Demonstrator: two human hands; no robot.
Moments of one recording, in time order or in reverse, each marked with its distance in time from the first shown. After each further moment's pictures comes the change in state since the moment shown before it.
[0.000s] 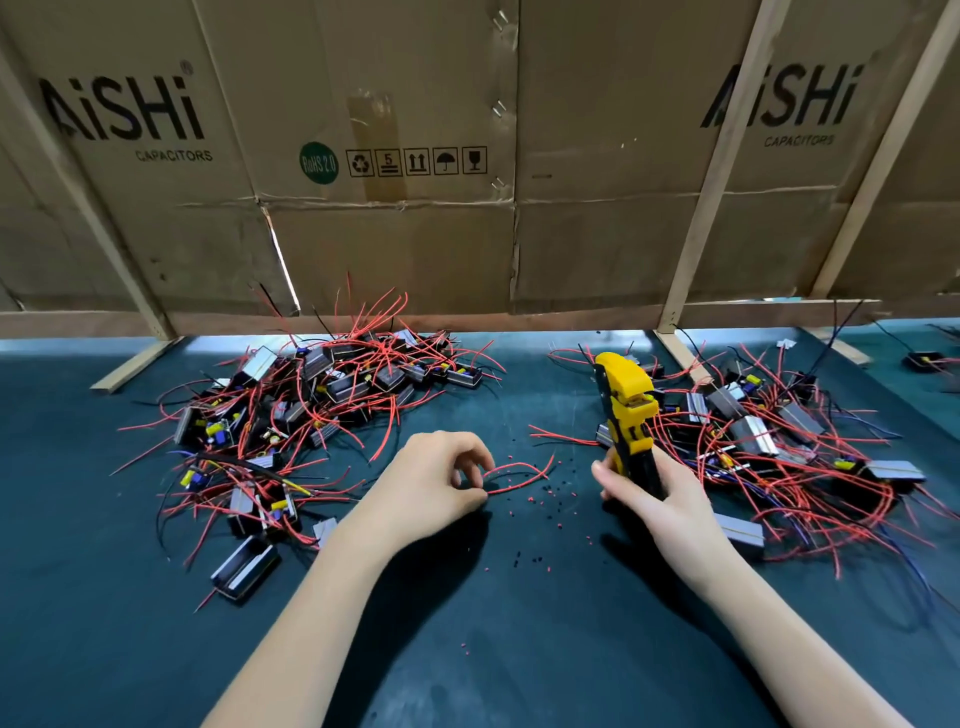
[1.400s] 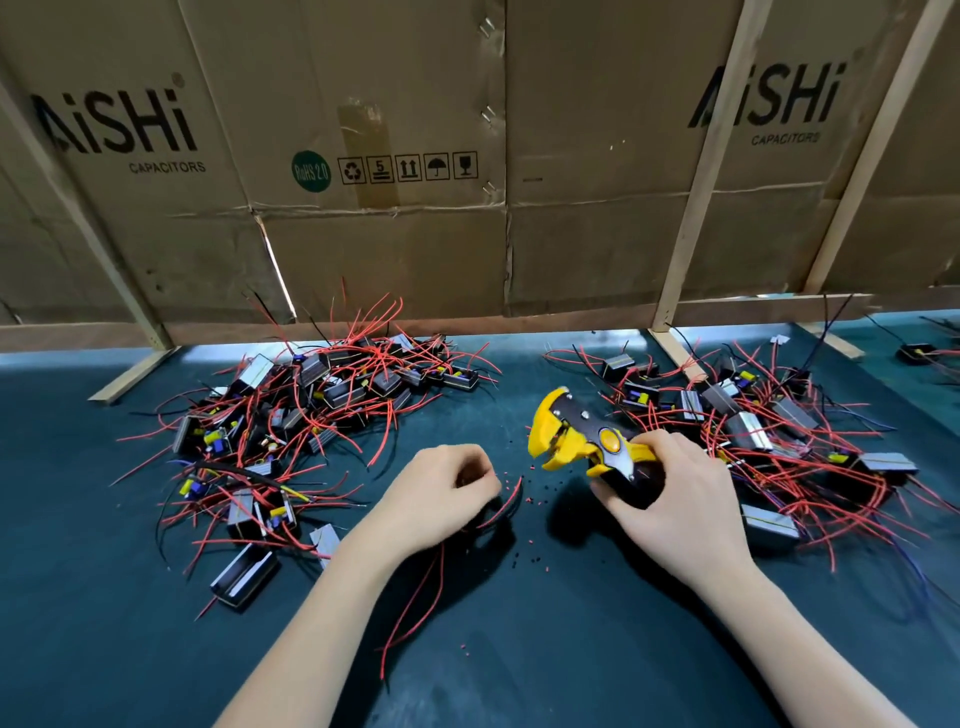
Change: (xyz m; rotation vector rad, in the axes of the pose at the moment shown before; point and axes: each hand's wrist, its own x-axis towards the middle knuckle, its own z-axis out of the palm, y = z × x) left_hand -0.001 0.012 0.008 -0.082 -0.051 -0.094; right_hand 0.004 0.006 -0.009 -0.830 0.286 -0.237
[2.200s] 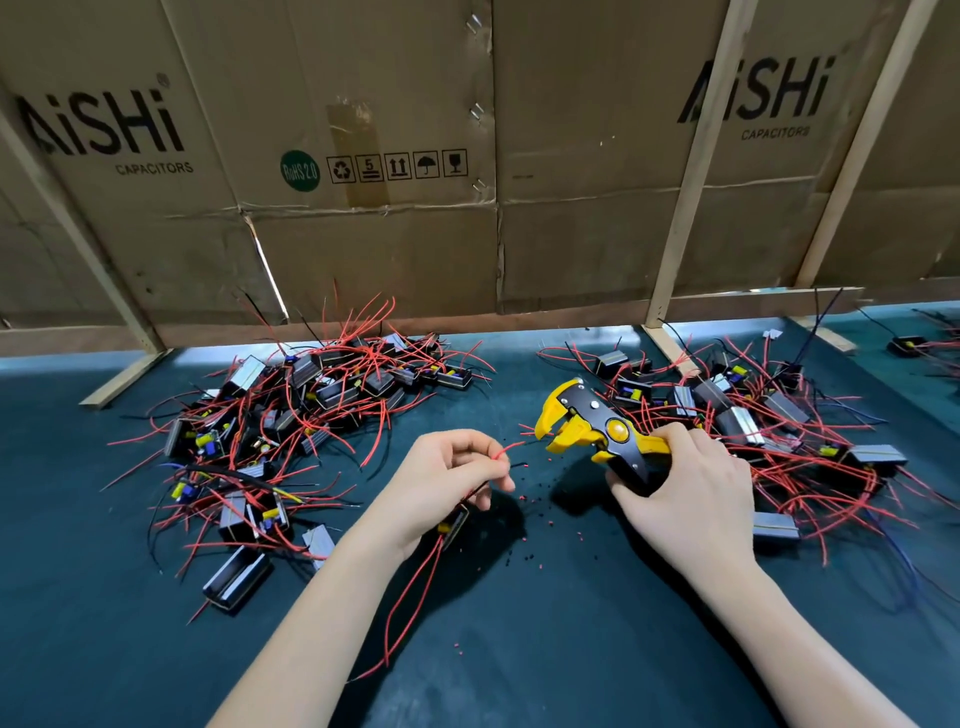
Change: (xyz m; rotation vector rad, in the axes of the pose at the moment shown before) left_hand 0.000 0.009 0.002 -0.681 -0.048 -0.097; right_hand 0.002 0.011 0.006 -0.253 0.098 0.123
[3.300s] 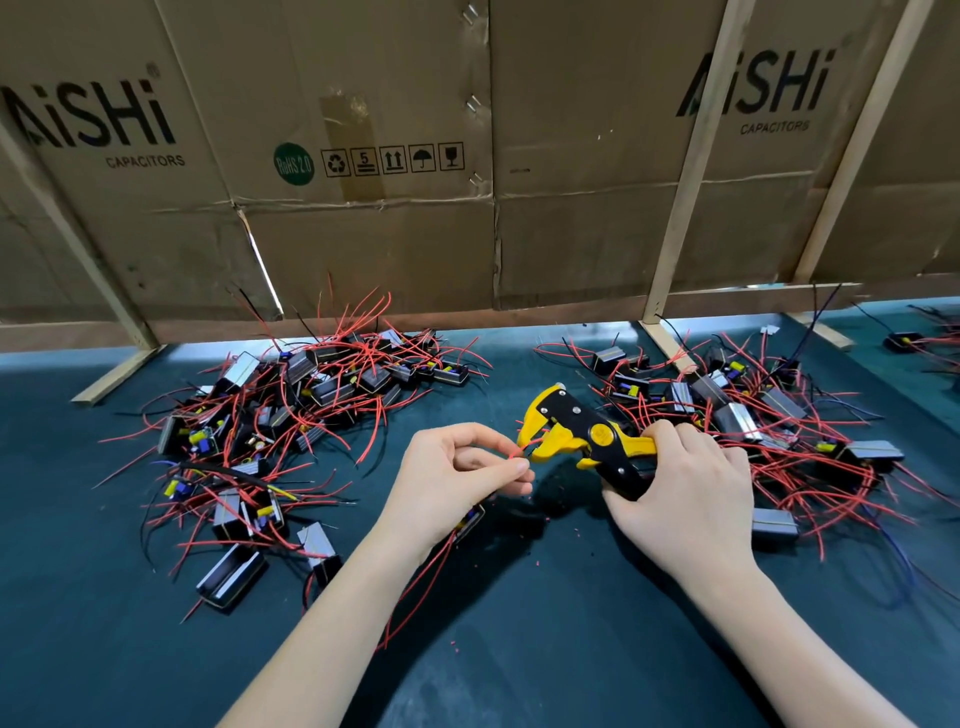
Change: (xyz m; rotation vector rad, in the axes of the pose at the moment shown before) left_hand -0.006 -0.001 0.015 -0.090 0.092 0.089; right_hand -0.005 -0.005 -0.005 -0.147 0.050 -0.140
